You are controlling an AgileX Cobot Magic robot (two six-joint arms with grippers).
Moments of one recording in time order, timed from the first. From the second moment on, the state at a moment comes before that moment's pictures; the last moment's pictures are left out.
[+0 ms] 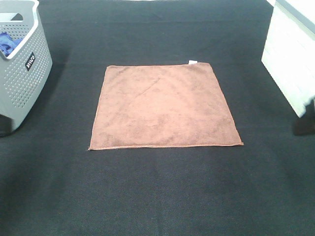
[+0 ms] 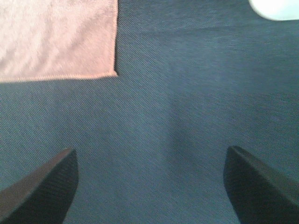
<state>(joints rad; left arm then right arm) -0.01 1.10 -0.49 -0.81 0.47 0.50 0.01 1.17 -0.63 0.20 0.57 -0.08</state>
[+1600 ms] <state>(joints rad) -0.12 2.05 -0.98 -1.33 0.52 0.86 0.01 2.08 -1.23 0.58 0.73 -0.40</state>
